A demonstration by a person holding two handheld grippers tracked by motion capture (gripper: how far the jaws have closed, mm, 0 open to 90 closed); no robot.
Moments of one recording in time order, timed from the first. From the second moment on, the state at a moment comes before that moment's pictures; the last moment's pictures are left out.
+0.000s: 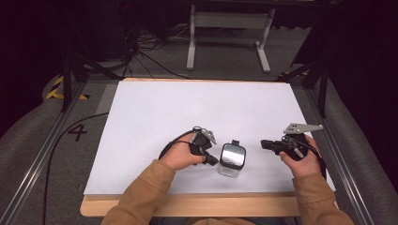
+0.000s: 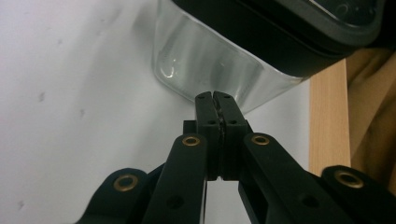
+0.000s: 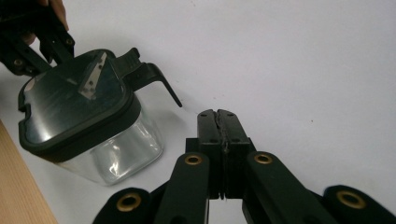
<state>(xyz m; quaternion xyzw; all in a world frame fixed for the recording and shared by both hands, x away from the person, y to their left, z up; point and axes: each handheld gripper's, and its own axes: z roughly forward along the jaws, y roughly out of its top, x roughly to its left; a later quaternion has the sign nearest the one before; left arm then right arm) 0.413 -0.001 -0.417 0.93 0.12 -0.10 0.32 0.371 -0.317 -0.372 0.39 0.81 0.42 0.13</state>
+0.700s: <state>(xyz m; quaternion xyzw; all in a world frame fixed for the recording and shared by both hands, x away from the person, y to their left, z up) 0.407 0.005 -0.402 0.92 0.13 -0.09 0.35 0.372 -0.319 -0.367 0.39 0.81 0.43 0.13</state>
